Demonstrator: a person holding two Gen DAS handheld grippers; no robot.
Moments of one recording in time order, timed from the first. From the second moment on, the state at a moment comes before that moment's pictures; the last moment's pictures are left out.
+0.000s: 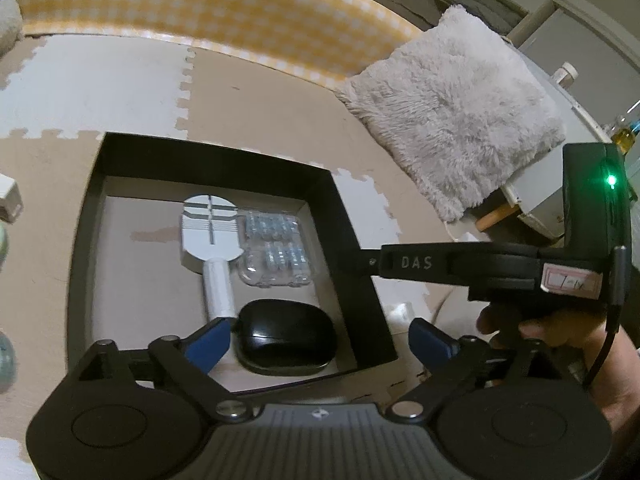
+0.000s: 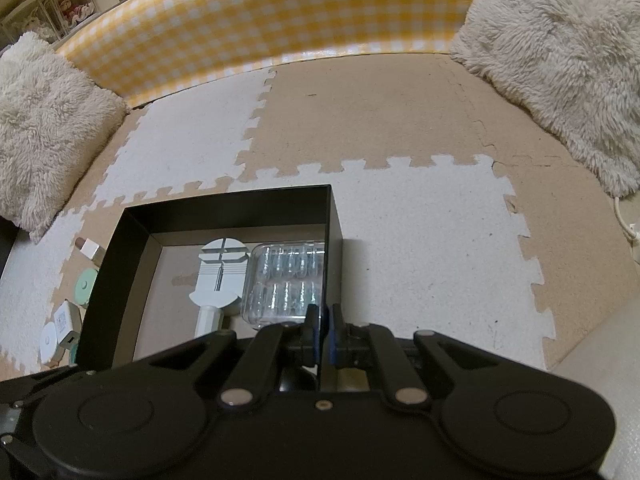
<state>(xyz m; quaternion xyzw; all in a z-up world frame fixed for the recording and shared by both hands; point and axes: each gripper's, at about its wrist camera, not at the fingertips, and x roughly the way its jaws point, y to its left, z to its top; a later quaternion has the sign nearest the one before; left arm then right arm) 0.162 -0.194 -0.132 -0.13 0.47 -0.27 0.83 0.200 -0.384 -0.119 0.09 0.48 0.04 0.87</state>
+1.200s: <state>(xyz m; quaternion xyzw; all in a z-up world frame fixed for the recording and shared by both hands) 0.131 -0.086 -0.071 0.04 0.41 -0.19 0.89 0.198 -0.386 -0.119 0.10 0.49 0.05 0.87</state>
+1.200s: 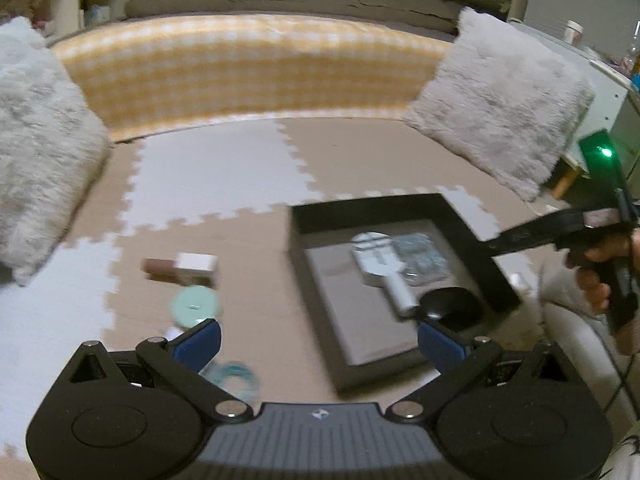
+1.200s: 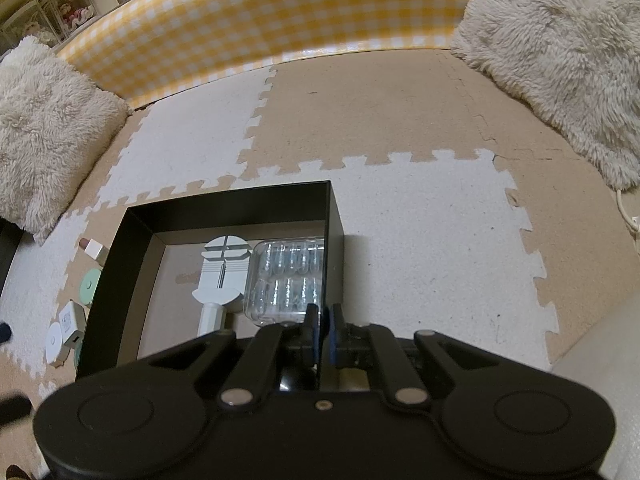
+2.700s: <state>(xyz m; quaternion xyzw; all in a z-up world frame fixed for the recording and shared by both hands) 0.193 0.016 -0.159 0.02 0.52 -0.07 0.85 0.197 -0.384 -0.119 0.08 0.49 0.05 0.87</state>
